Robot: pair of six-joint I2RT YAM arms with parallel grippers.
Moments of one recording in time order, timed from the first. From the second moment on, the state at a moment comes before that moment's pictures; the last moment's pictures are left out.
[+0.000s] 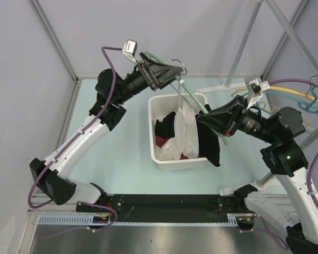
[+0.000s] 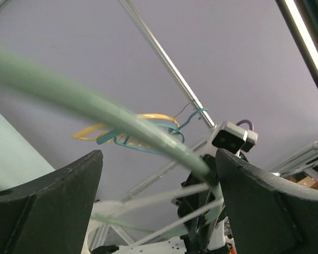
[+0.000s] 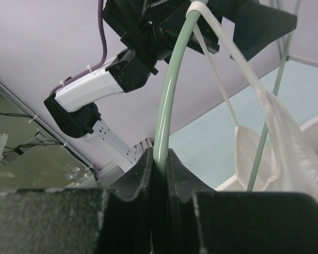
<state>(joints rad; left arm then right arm) -0.61 1.38 1.44 0.29 0.47 -1.18 0.43 0.80 1.22 -0.15 -0.73 0.65</state>
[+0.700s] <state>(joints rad) -0.62 1.73 1.98 0.14 0.62 -0.98 0.52 0.85 1.25 -0.42 -0.35 0.44</state>
